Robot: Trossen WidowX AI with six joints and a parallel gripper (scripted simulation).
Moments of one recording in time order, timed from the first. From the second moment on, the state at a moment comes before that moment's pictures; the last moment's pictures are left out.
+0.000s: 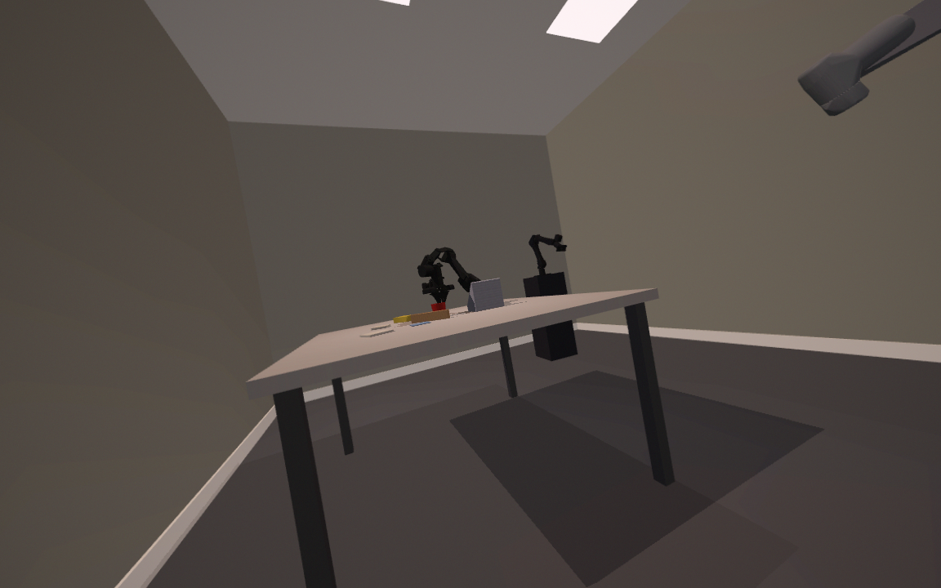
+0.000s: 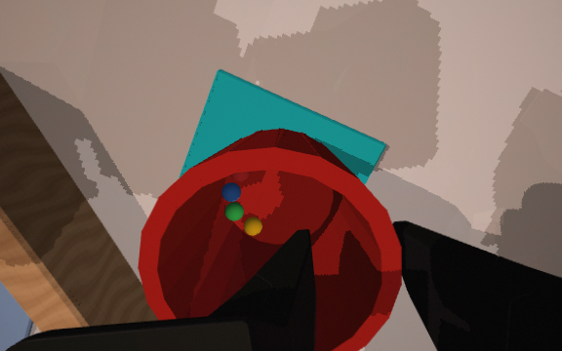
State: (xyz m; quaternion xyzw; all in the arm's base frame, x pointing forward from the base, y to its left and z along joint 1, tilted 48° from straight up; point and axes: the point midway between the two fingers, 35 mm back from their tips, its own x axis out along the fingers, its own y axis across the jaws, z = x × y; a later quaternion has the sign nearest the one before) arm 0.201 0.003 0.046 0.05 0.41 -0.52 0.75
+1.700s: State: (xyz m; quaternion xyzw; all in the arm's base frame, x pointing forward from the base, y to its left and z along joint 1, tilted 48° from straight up) arm 0.196 0.055 0.095 0.05 0.41 -0.51 0.75
